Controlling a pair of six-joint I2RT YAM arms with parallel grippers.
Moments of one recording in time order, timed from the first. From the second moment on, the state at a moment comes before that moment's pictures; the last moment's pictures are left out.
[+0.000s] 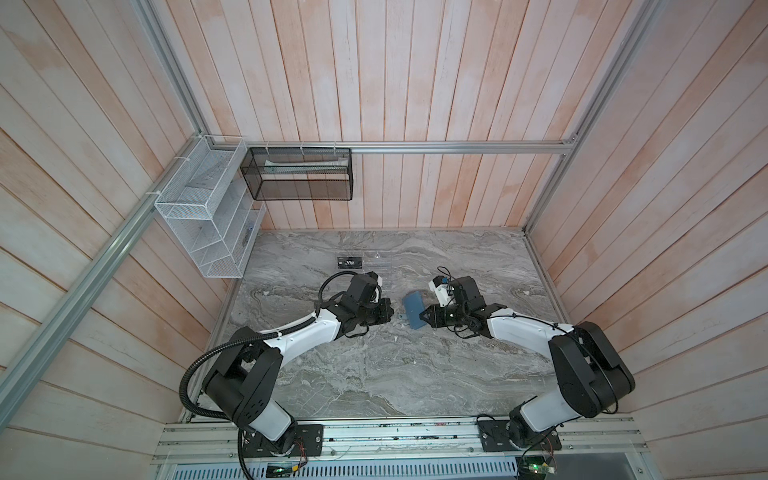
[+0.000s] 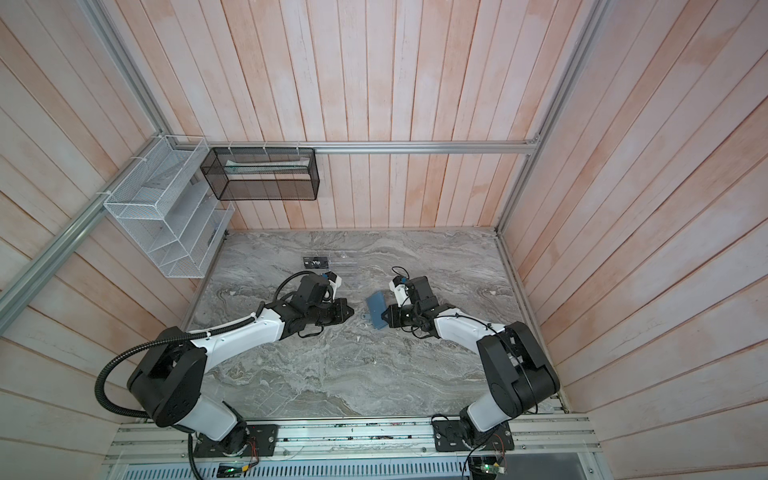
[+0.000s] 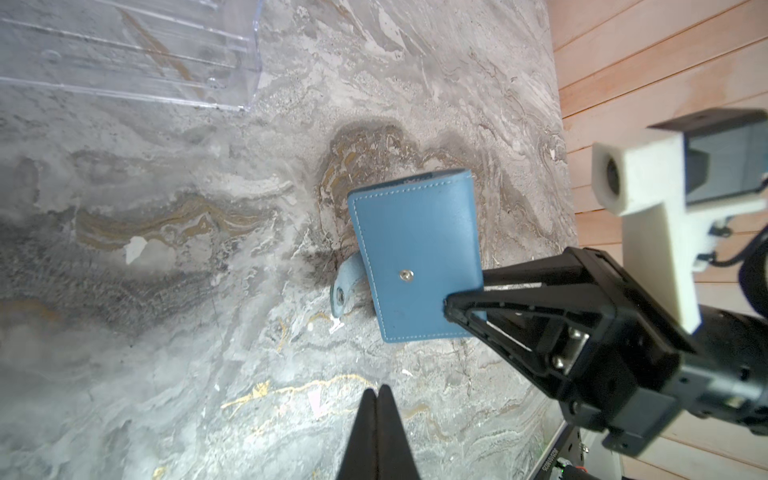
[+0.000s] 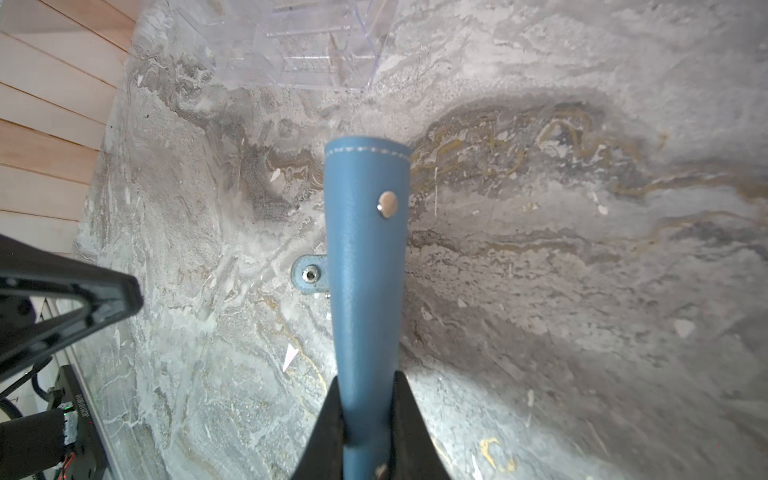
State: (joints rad) left arm -0.64 1.57 0.92 -0.13 0.28 -0.69; right arm 0.48 1.55 0.77 -0.05 -0.42 0.36
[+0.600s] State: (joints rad) left arm -0.64 1.56 0.87 -0.05 0.32 -0.76; right arm 0.53 1.62 0.70 0.14 -0.55 0.51
